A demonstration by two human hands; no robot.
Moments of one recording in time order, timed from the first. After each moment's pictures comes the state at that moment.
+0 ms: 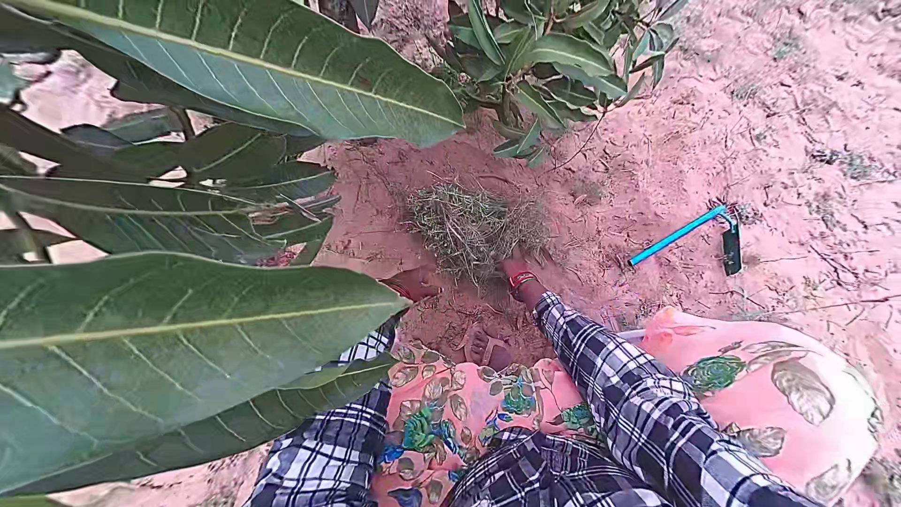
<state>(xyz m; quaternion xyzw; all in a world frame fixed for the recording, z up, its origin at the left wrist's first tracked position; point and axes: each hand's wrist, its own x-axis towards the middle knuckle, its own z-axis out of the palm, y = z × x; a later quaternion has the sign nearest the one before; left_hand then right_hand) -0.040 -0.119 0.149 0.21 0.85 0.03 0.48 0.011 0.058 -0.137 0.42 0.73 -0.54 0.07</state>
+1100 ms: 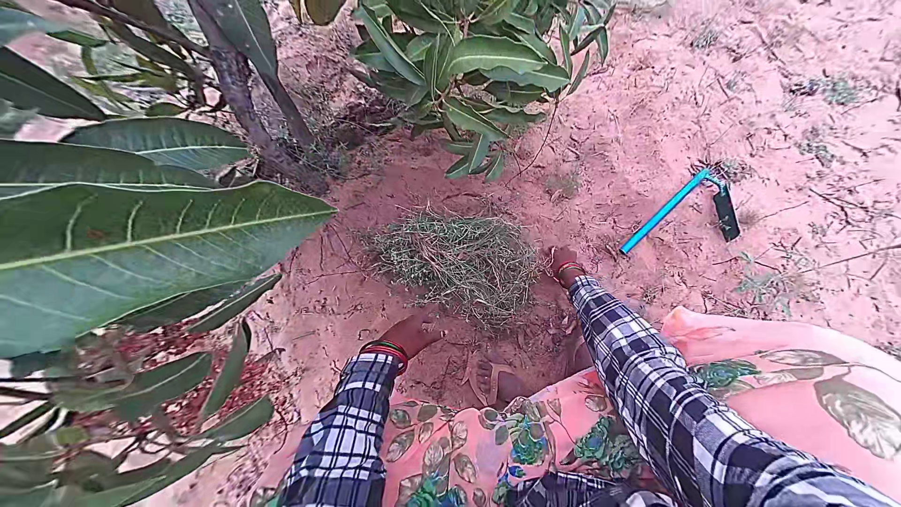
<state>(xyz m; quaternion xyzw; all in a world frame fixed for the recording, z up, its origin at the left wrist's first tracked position) -0.122 -0.111 -0.024 0.27 0.84 0.03 0.48 0.042 0.226 -0.220 0.47 0.80 -0.33 0.13</state>
